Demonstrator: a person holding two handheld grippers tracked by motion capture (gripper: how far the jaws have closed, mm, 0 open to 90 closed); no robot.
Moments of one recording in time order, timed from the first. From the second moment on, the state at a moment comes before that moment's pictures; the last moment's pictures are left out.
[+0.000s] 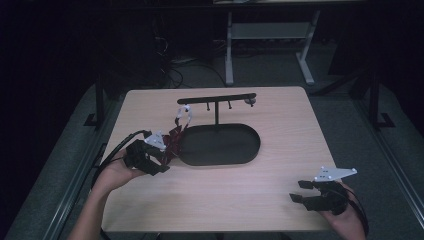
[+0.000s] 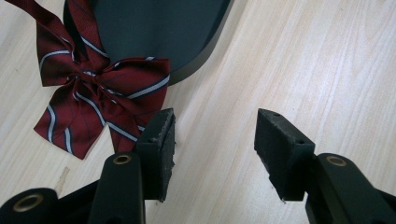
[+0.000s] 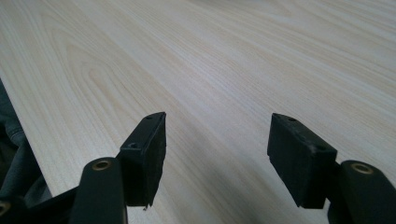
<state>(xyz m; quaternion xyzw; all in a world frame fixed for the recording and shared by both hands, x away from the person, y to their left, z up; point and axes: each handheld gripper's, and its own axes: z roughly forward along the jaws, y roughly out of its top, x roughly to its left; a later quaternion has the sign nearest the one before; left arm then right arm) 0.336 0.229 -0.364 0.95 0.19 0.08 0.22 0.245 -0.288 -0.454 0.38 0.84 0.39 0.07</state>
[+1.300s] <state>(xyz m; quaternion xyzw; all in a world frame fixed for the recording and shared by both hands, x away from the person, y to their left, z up) 0.298 0.238 -0.385 0.95 0.19 0.10 0.23 0.245 -0.288 -0.454 0.38 0.84 0.39 0.07</state>
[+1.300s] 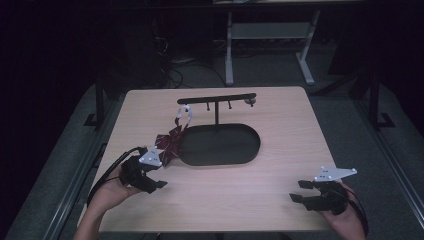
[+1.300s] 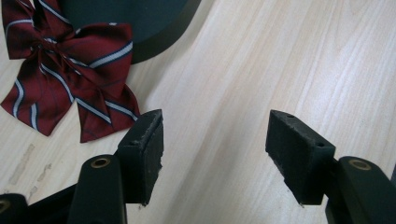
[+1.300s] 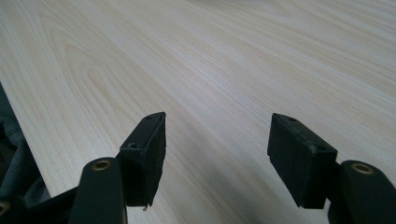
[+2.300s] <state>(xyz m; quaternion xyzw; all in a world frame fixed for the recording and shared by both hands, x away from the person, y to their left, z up) 0.269 0.250 -0.405 0.94 0.21 0.11 0.25 0.245 -0.287 -0.454 0.38 0.84 0.39 0.07</state>
